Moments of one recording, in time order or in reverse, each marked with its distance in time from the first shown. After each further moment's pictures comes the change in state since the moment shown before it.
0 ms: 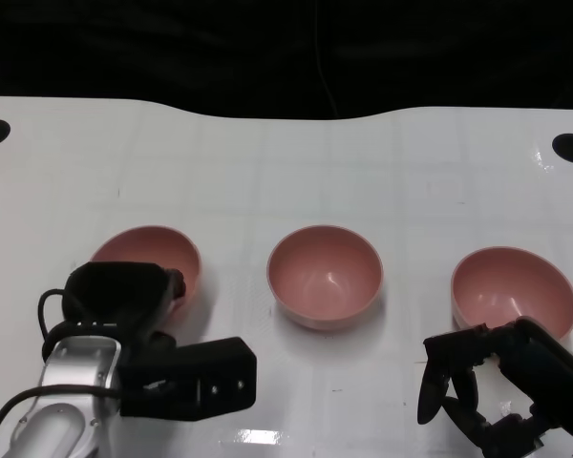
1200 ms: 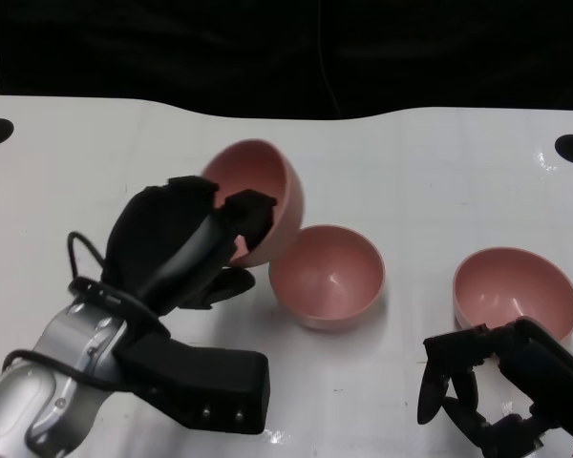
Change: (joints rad) left arm -0.076 0.092 -0.017 -0.214 -0.178 -0.430 0.157; right arm 0.000 0.000 0.001 0.001 -0.001 0.001 -0.001
